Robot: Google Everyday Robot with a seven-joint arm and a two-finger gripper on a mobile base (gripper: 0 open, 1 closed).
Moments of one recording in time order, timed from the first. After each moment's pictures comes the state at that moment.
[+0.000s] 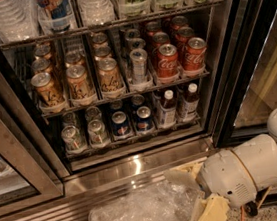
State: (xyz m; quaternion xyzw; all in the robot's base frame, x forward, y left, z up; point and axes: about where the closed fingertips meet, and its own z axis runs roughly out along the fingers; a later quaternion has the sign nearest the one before) arm 0.296 -0.046 0.795 -0.48 0.69 0.50 0.24
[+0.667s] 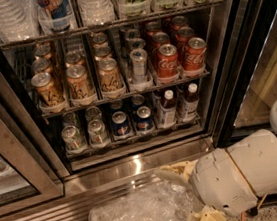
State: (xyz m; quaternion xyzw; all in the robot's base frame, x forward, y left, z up) arm 0.276 -0.027 0.826 -0.56 0.67 0.41 0.26
